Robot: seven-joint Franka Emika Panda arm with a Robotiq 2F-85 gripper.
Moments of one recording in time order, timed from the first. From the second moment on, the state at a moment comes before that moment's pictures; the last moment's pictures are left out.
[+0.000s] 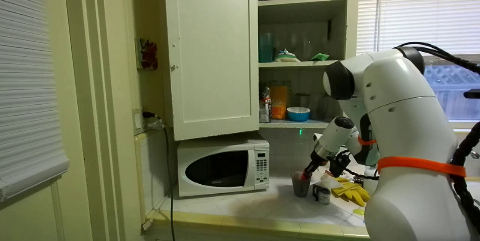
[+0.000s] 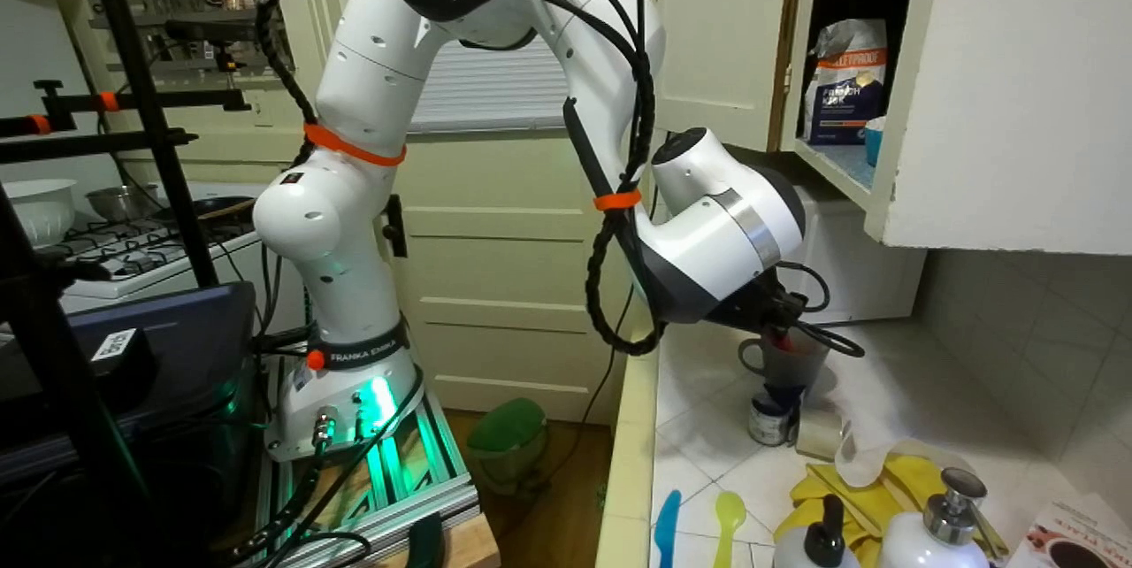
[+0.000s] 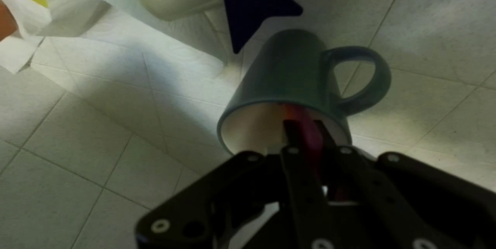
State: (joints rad) arm -0.41 0.48 -0.45 -2.00 -1.86 3.72 1.03
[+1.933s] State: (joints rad) arm -0.35 0.21 -0.44 -2.17 -1.85 3.61 1.20
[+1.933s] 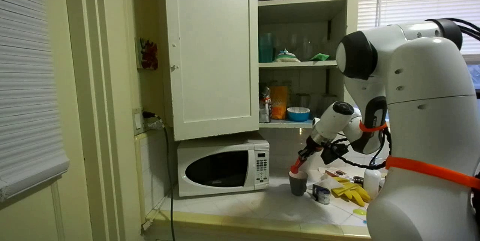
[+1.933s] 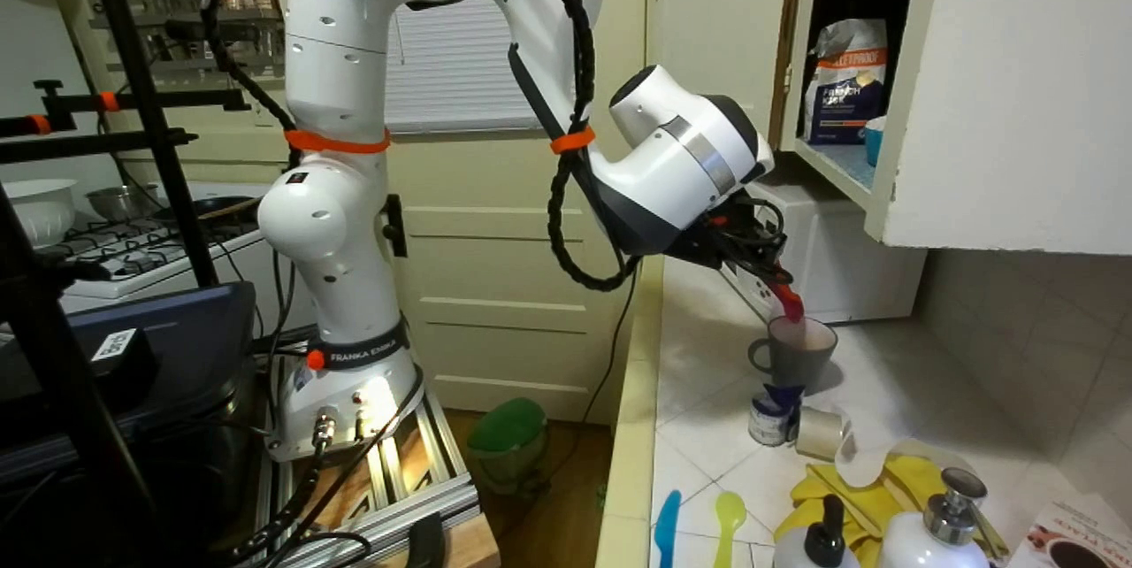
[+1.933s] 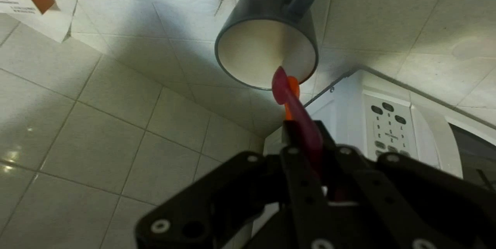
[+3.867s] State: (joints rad) arm -0.28 -0.26 -0.25 -2.47 -1.73 3.12 1.29
